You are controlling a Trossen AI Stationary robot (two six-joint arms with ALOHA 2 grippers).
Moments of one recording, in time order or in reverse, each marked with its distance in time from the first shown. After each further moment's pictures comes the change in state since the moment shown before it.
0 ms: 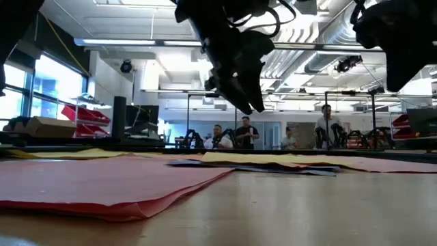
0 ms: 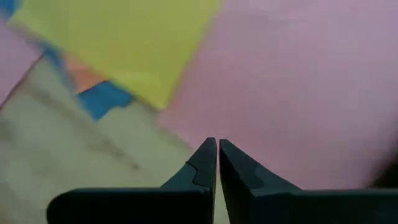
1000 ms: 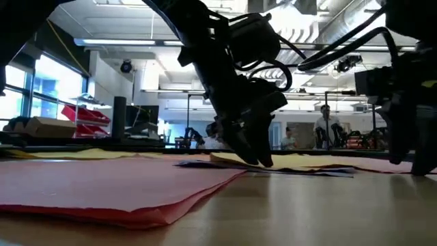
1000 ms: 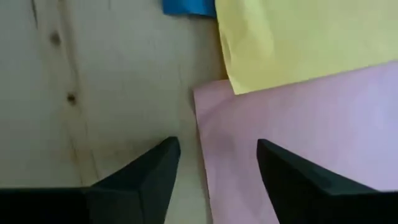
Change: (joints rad) left arm -0.034 0.168 -0.080 0.136 0.073 -0.097; right arm 0.194 0.537 -0.077 0.273 0.121 -0.560
